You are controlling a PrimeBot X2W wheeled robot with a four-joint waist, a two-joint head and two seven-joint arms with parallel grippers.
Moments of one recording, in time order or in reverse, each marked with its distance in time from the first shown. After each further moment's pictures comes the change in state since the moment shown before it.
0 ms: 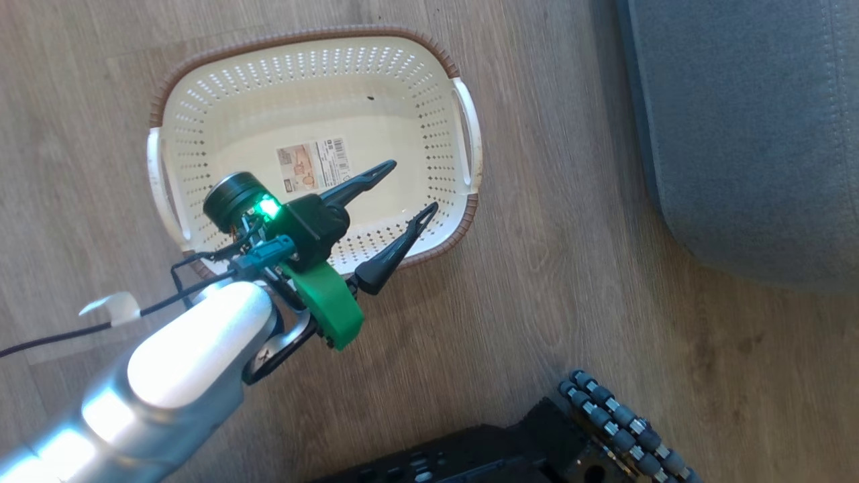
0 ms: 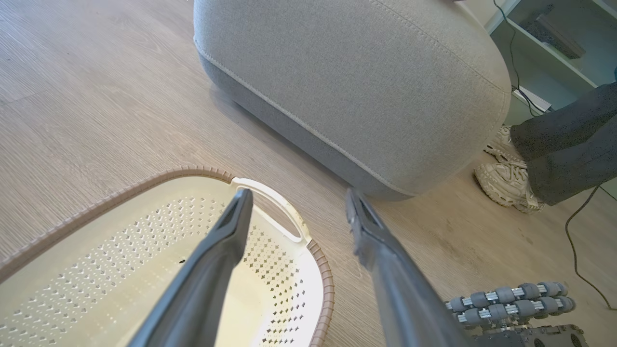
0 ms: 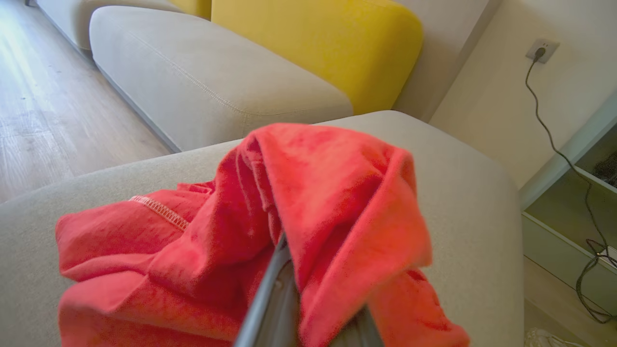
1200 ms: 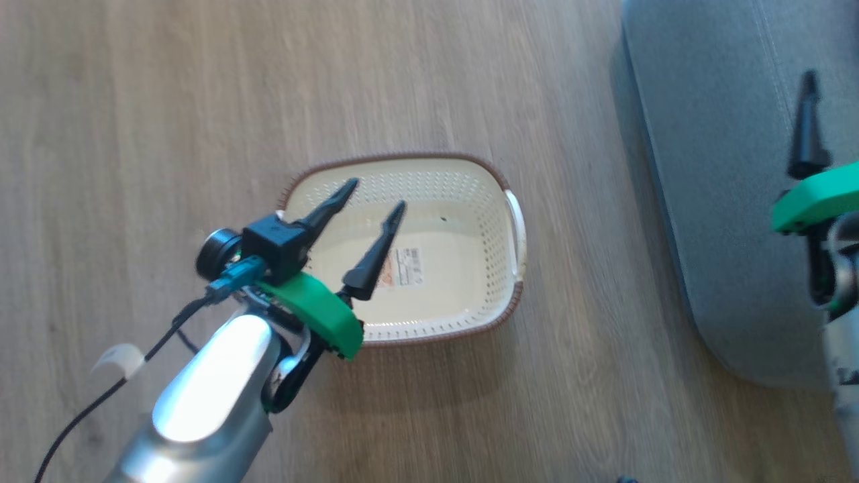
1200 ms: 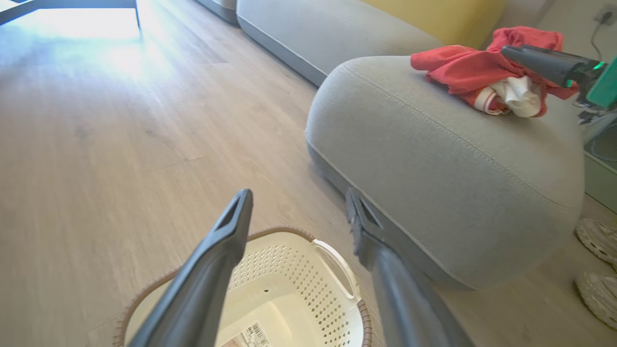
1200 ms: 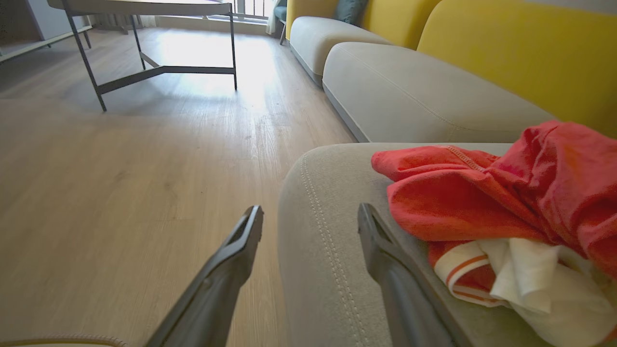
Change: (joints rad) left arm 0.233 -0.197 0.344 0.117 0.066 -0.011 -0.016; right arm 0.581 0.078 0.596 -0.345 0.312 0.000 -0.121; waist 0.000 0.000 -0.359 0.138
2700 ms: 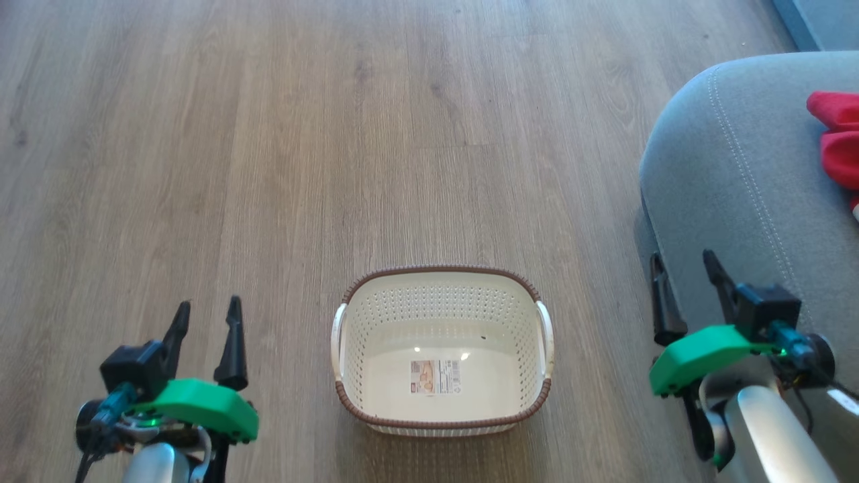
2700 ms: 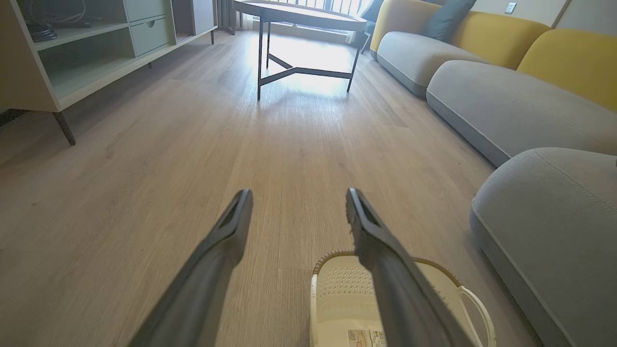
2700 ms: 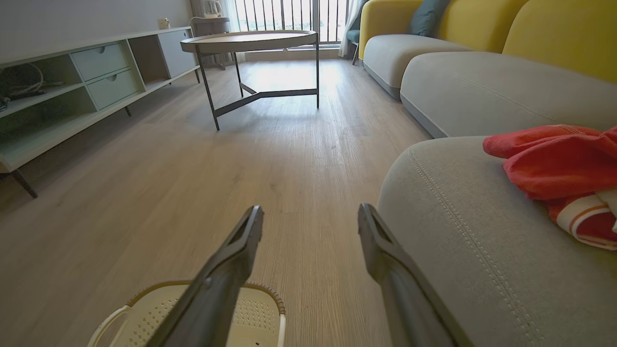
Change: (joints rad) left arm 0.400 -0.170 0.656 0.025 0.269 0.001 0.000; right arm 0.329 0.180 0.111 -0.033 -0.057 0.000 -0.049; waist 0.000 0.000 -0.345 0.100
